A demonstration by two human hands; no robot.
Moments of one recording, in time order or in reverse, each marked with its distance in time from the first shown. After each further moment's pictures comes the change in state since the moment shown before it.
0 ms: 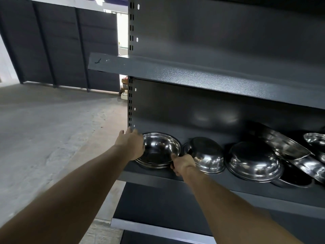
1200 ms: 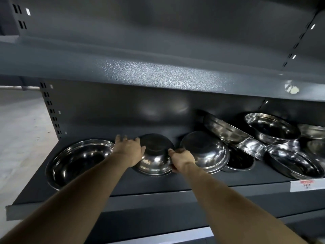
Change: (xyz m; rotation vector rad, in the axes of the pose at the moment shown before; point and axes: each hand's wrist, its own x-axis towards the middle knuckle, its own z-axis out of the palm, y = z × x) left_hand 0.105 0.184 0.016 -0.051 -0.086 0.176; right_hand 0.088 0.054 -0.157 0.117 0.172 0.086
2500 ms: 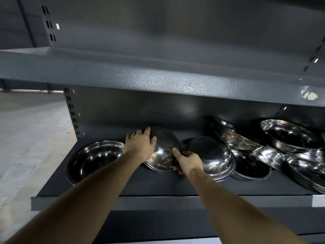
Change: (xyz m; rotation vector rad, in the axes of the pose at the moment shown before) left_hand -0.005 0.000 -0.015 -0.396 0.244 -0.112; right_hand -0.008 -0.001 0.007 -0.025 -0.007 -0.166
